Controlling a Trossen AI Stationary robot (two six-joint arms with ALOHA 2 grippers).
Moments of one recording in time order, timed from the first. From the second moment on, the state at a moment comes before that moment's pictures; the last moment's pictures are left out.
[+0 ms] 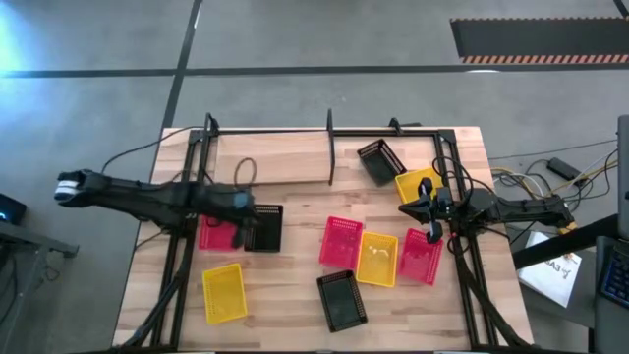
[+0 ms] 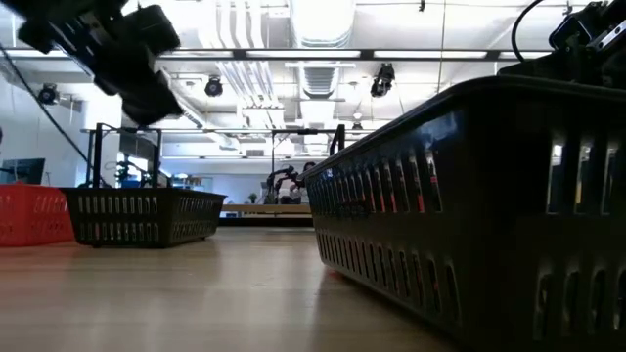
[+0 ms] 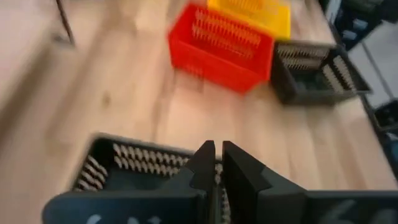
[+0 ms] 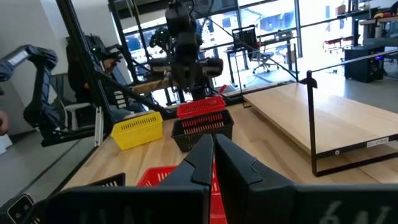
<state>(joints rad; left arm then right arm) -0.04 0.87 0.53 -0.27 0.08 -0.28 0.05 0.03 0.02 0.06 0.05 0.21</state>
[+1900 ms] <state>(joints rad) -0.06 1.55 1.08 -0.84 -0.03 0.03 0.05 0.04 0.02 0.06 0.05 0.21</state>
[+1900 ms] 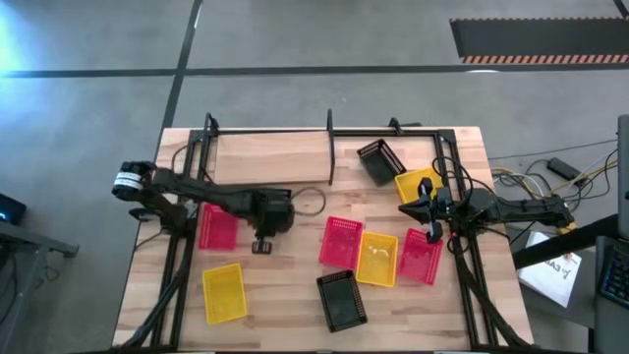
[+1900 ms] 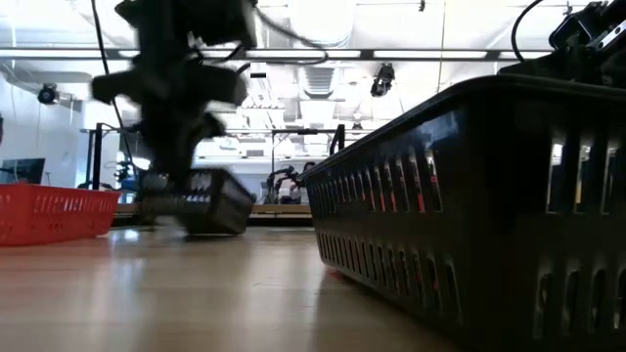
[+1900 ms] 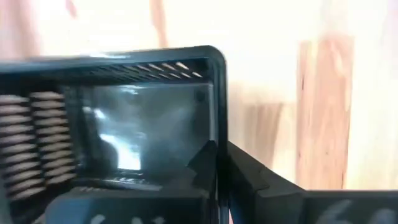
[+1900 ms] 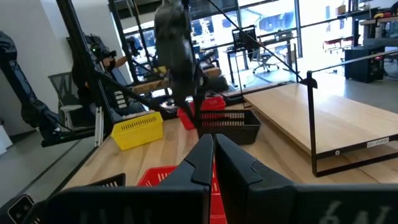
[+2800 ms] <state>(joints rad) 0.39 1.94 1.61 -0.85 -0.02 0.41 0.05 0.04 0.02 0.06 0.05 0.21</state>
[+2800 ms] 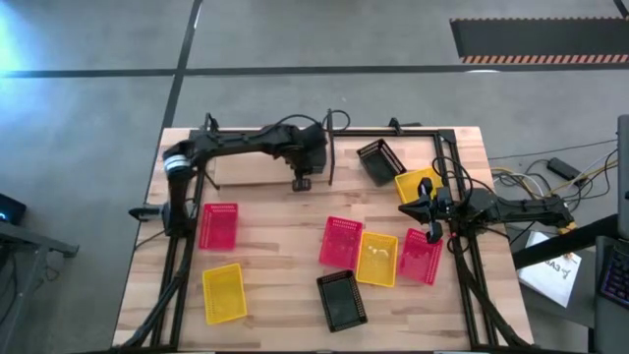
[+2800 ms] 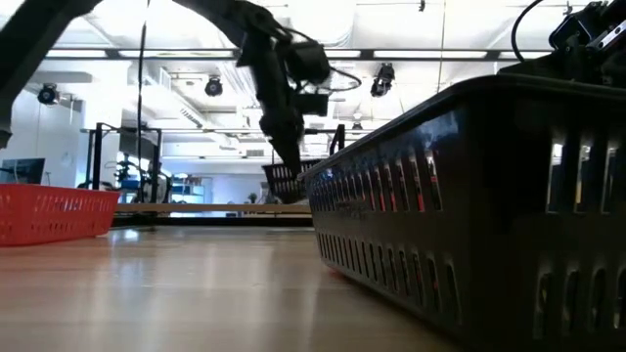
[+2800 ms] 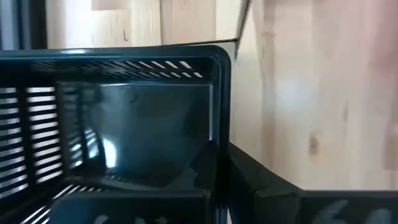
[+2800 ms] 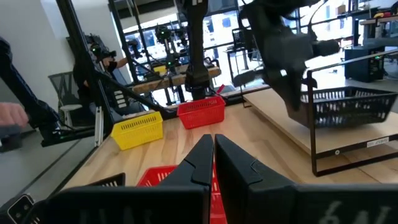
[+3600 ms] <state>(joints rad) 0.39 1.94 1.64 -0.85 0.00 0.41 0.05 0.04 0.02 0.06 0.05 0.21</state>
